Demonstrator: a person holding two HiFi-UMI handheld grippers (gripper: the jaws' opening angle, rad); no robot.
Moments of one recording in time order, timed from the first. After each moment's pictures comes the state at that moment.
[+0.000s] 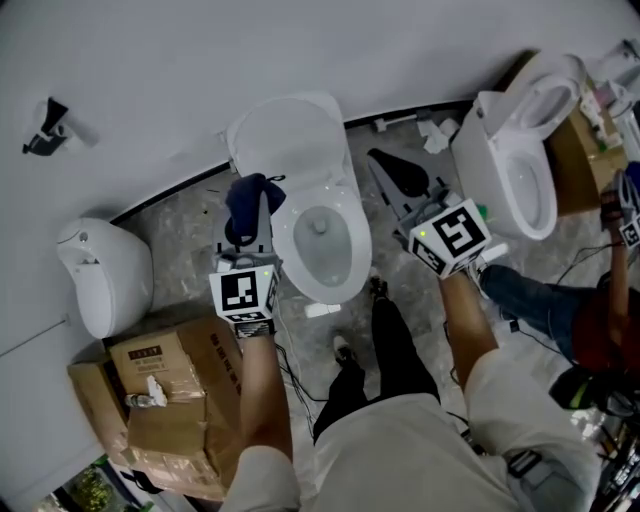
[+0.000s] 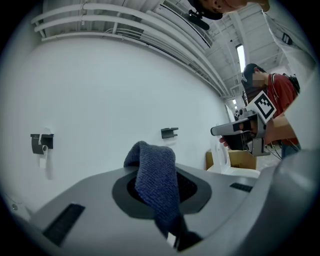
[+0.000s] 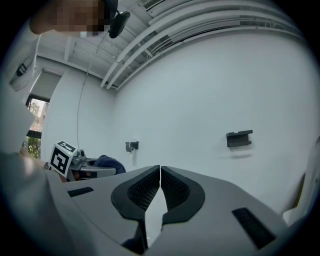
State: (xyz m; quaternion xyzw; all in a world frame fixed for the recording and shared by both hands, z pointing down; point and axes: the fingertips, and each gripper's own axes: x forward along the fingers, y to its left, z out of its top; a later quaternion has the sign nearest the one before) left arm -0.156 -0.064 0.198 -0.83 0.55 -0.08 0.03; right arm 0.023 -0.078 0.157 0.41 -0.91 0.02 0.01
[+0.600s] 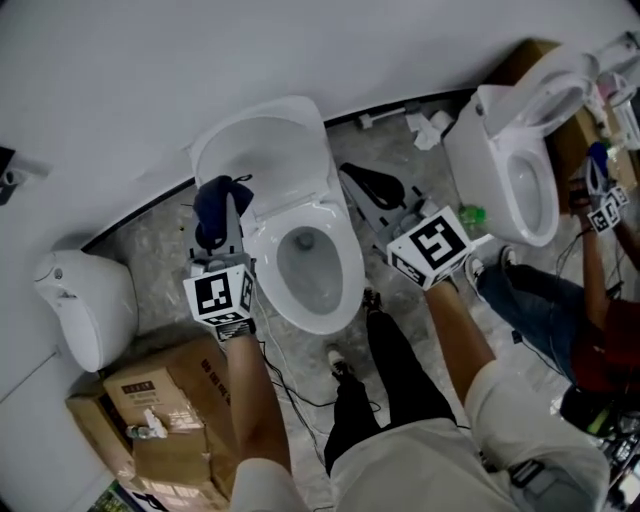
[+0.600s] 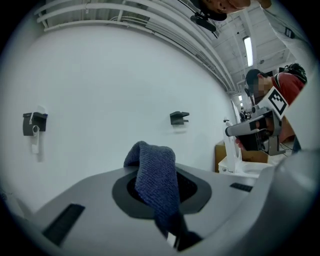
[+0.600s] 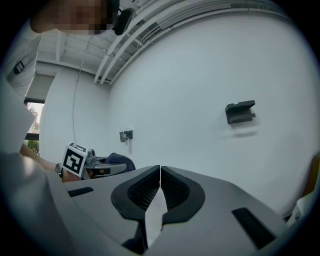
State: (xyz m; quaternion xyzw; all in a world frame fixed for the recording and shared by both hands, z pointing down) left arm -0.169 -0.189 0.283 -0.82 0.56 -0.08 0.01; right arm 0.016 -0.172 0.254 0.40 -0.91 0.06 0.03
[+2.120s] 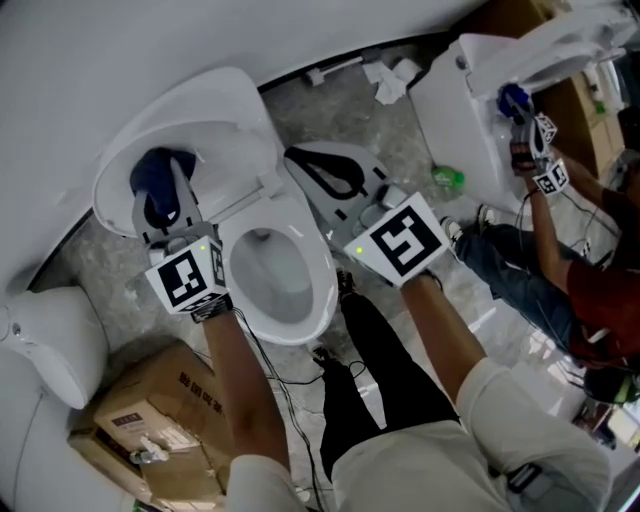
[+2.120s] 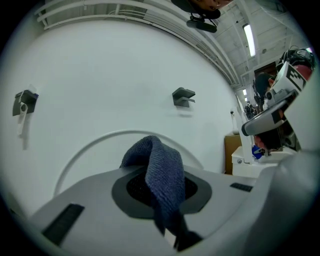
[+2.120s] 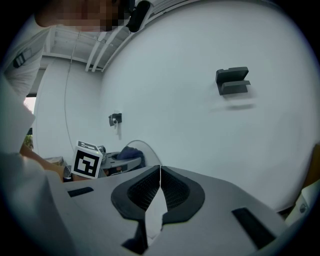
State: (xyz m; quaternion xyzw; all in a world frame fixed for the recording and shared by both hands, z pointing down) left arm -0.121 -0.316 0.394 -0.80 0.59 -0.08 0.02; right arm 0.031 -0.258 0.364 0.42 -0.90 0.08 0.07
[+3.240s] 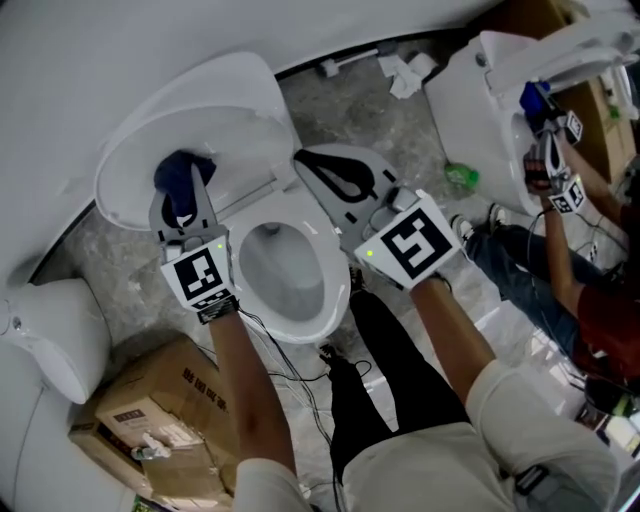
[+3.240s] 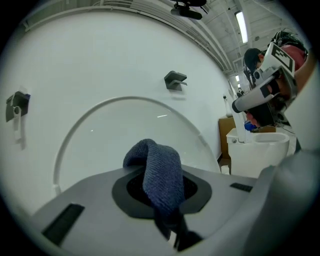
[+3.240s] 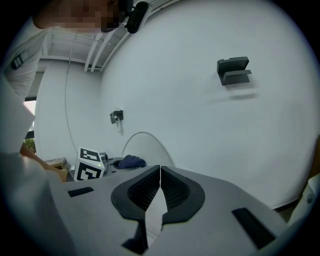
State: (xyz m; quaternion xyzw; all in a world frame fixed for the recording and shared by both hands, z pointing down) left arm -0.139 -0.304 0.459 -0.81 0.56 -0.17 0.02; right arm 0.012 -0.253 0.397 0.40 -0.90 0.10 0.09
